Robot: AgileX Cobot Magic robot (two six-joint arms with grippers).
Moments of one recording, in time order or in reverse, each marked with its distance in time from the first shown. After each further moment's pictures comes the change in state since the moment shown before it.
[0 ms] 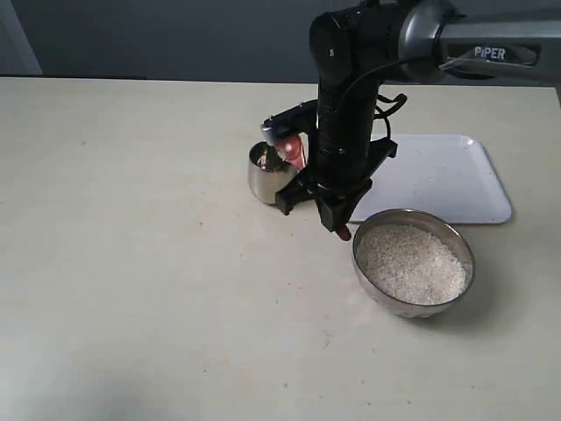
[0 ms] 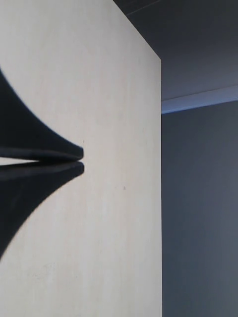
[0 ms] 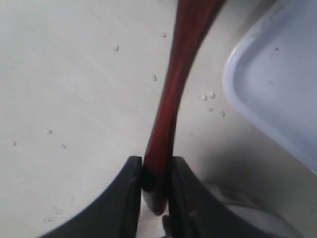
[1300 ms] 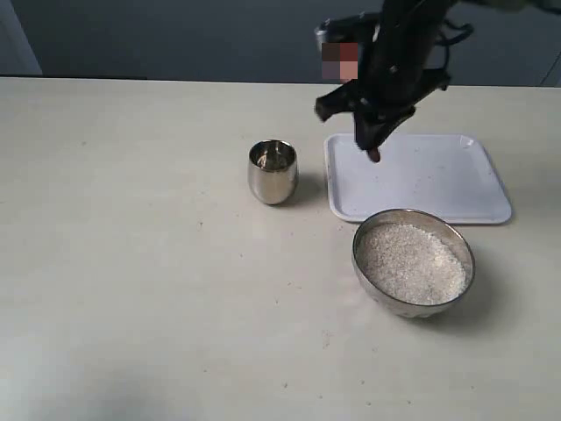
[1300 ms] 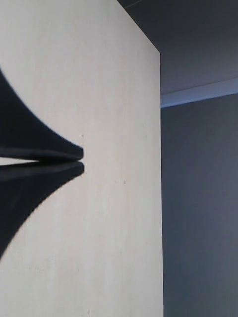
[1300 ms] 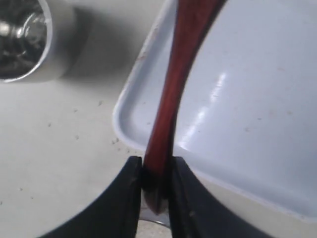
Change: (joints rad) left arm -0.022 0.000 0.000 0.000 0.000 0.000; right arm -0.201 -0.064 -0.156 0.036 -0.008 0.033
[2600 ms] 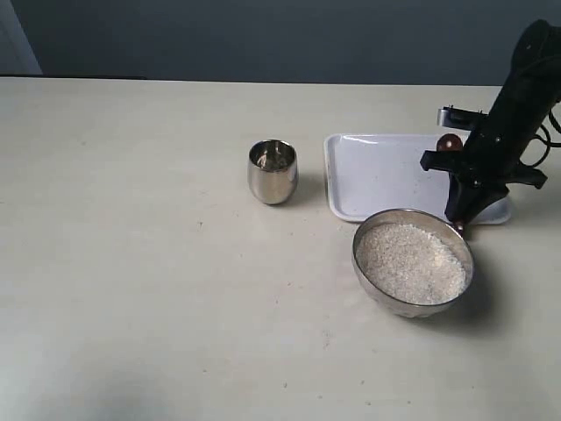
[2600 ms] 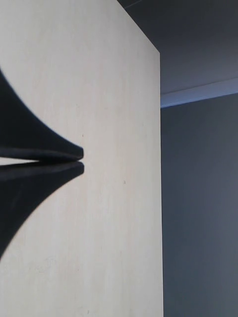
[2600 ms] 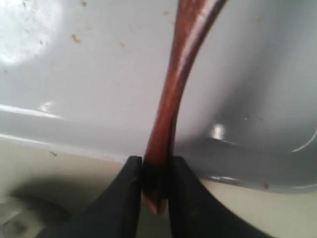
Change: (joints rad) left arm 0.000 0.000 0.000 0.000 0.000 0.000; right arm -0.379 0.178 0.198 0.181 0.011 -0.113
